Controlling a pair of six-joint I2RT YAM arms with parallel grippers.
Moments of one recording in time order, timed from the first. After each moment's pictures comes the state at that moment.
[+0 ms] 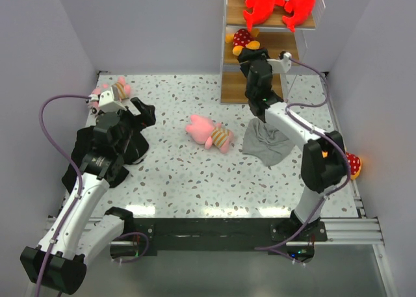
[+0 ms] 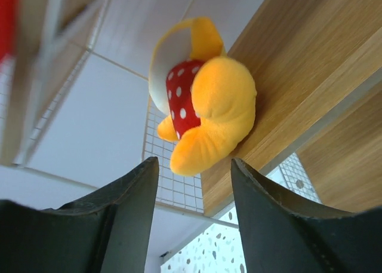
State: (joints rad) left arm -0.26 0.86 0.84 -0.17 -0.20 -0.49; right arm 0.45 1.83 1.47 0.41 0.64 0.99
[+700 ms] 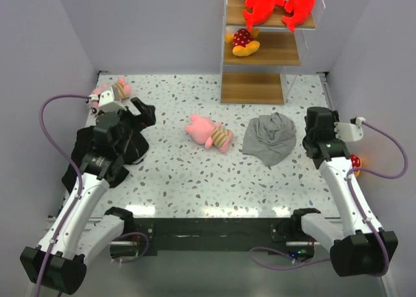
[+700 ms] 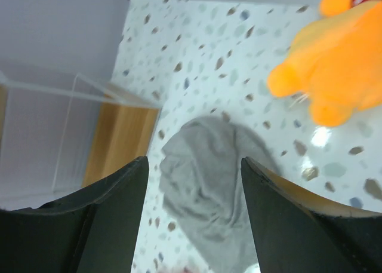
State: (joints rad) left arm -0.26 0.86 0.84 -0.16 -0.20 -0.49; right arm 0.12 1.01 0.93 -0.58 0.72 1.27
